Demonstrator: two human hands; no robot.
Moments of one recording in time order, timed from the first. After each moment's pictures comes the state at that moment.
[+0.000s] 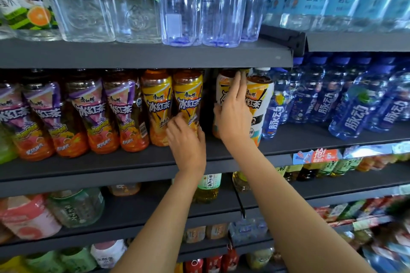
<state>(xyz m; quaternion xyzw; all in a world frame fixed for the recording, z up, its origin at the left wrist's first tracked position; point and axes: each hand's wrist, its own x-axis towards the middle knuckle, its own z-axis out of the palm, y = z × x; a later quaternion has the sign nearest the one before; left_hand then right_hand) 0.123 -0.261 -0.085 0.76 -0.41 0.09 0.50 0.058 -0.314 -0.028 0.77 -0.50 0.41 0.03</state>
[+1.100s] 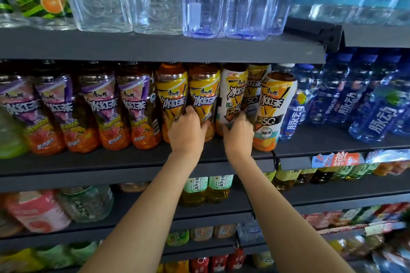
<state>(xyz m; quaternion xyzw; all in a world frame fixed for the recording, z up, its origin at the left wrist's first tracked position) 0.164 -0.260 -0.054 0.84 -0.47 0.07 0.27 0.076 -0.313 -0.075 0.71 -0.58 0.36 -0.18</state>
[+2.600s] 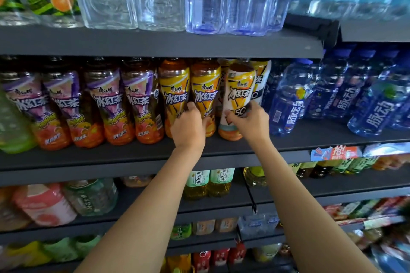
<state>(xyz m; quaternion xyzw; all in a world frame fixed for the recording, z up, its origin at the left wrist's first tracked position) 0.163 -0.255 -0.055 0.84 -0.47 0.05 0.28 0.047 -0.327 -0.062 0.71 -0.51 0.43 -0.23</state>
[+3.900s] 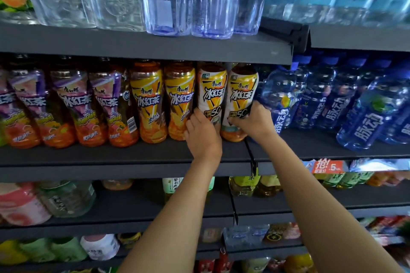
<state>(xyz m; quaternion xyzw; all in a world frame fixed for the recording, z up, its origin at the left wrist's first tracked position) 0.089 -0.317 -0.088 0.83 -0.41 0.03 0.37 -0.004 -0.378 -0.041 0.75 -0.53 0.31 -0.24</state>
